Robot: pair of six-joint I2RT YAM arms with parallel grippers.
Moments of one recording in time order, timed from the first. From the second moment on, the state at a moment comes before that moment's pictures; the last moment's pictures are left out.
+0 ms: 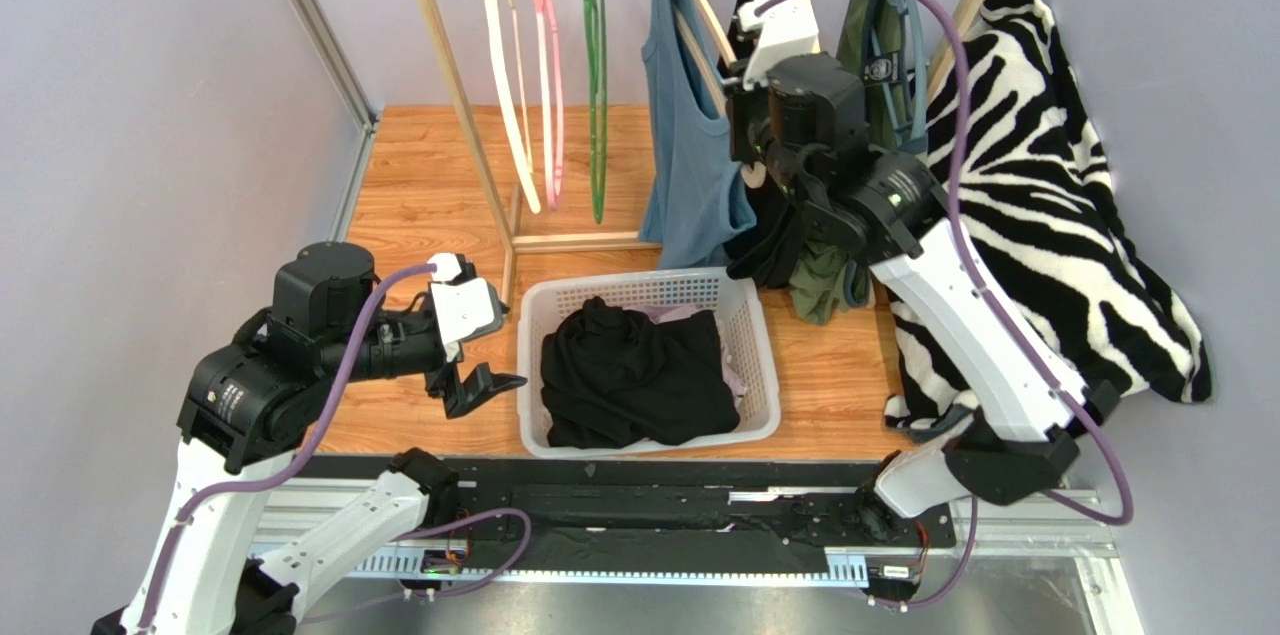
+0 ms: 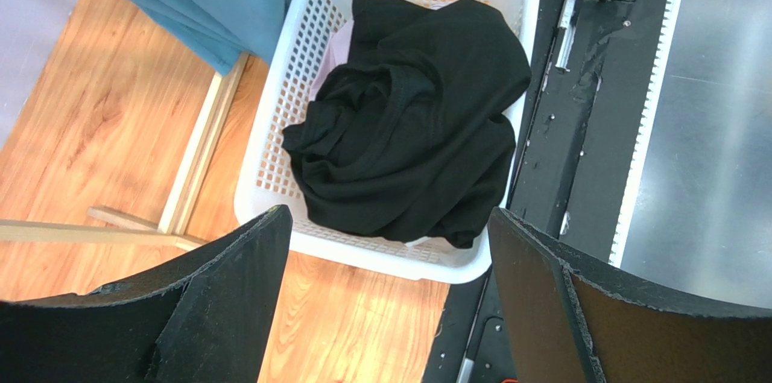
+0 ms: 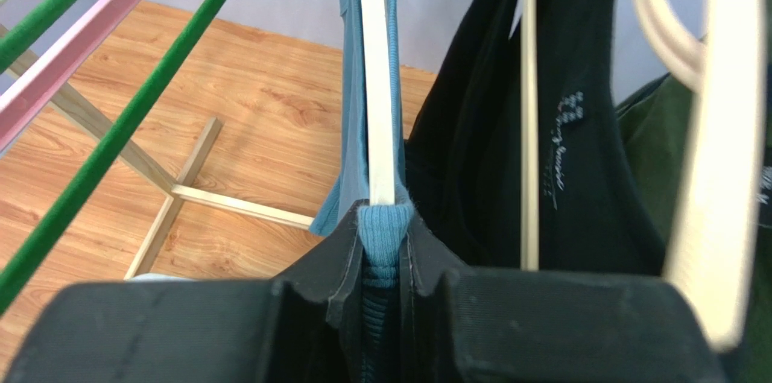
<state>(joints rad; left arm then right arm) -0.50 0.77 1.40 -1.19 0.59 0.52 0.74 1.46 1.92 -0.69 0.47 0.08</state>
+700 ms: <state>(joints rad) -0.50 0.77 1.40 -1.19 0.59 0.52 0.73 1.70 2.23 -0.80 0.42 0.13</state>
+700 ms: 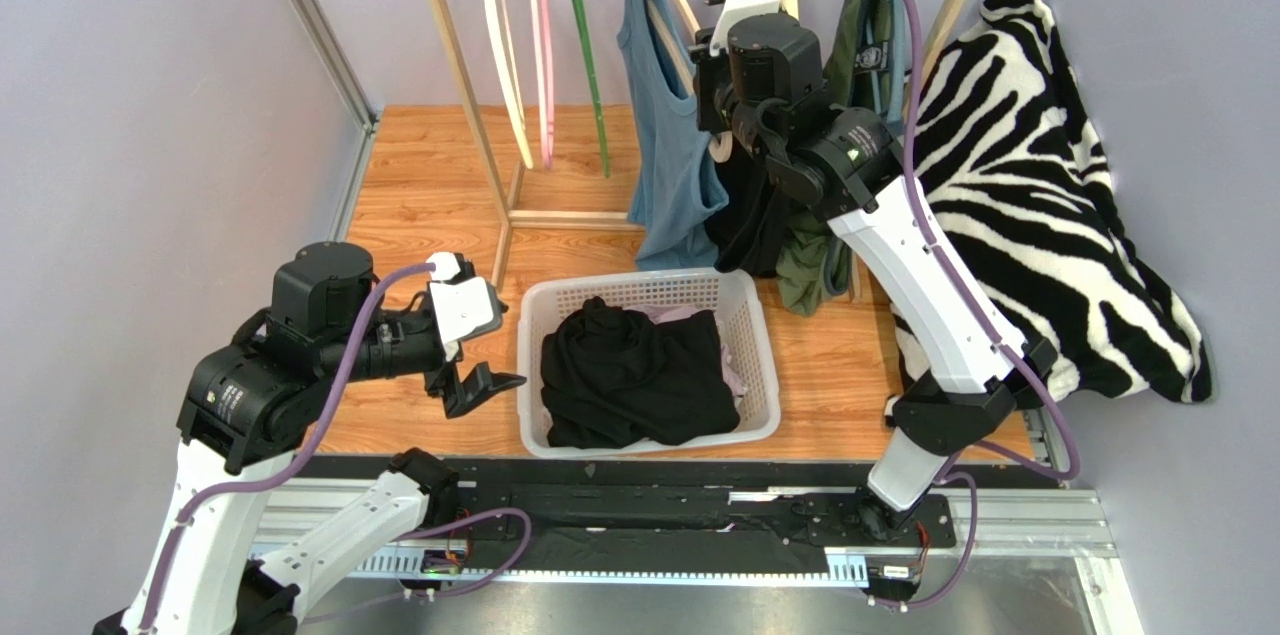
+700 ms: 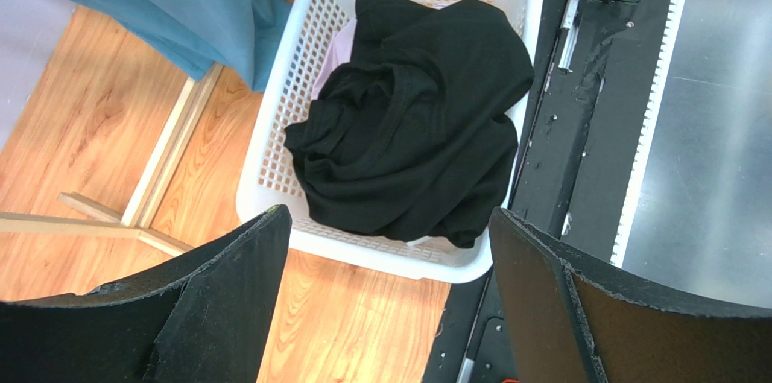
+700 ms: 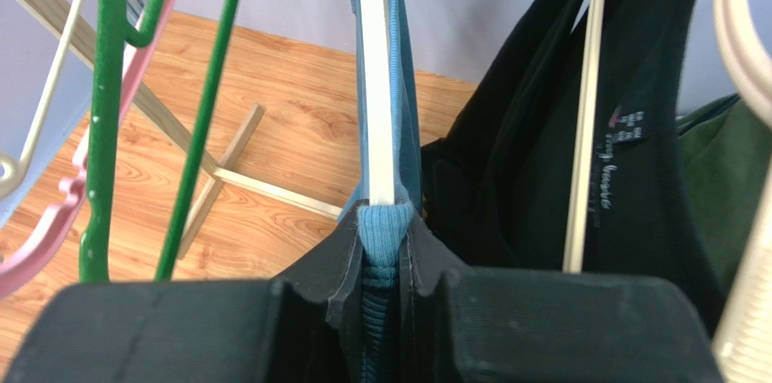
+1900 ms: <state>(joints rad) -0.49 0.74 1.38 -1.20 0.60 0.52 0.74 1.42 1.86 -0.49 0.36 0.12</state>
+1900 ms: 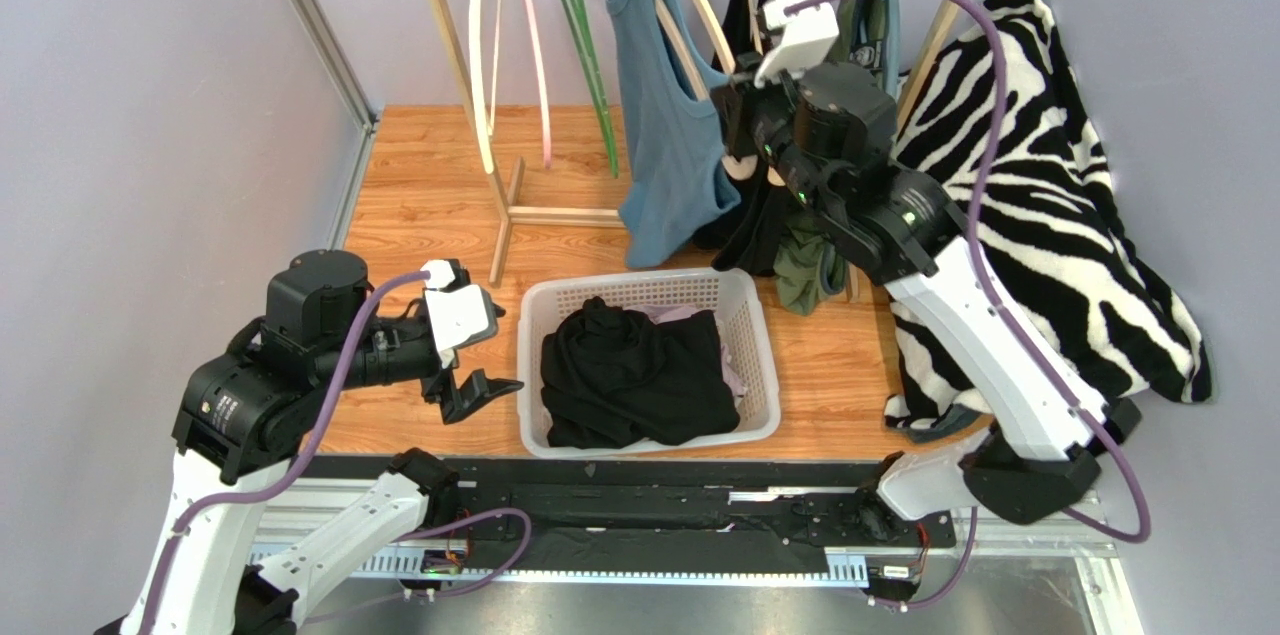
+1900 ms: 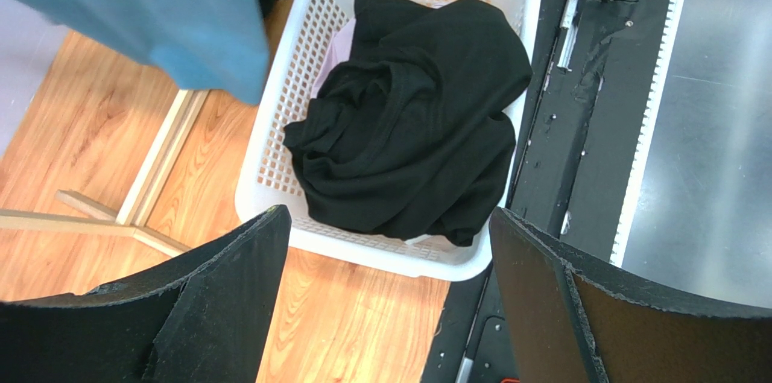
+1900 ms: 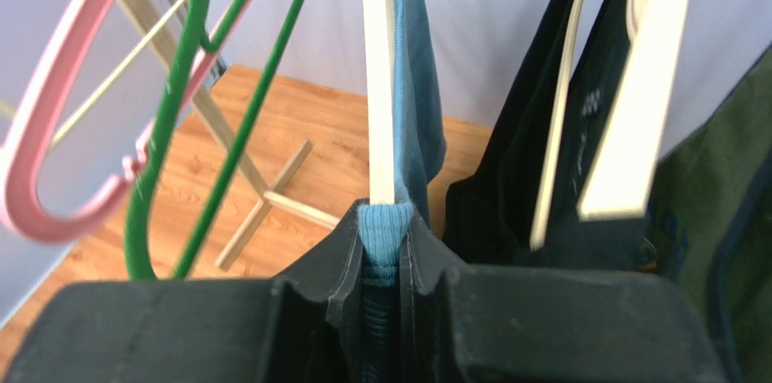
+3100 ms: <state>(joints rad) -0.46 0.75 1.38 -1.19 0.63 0.51 0.76 0.82 1.79 -0.72 -0.21 0.08</state>
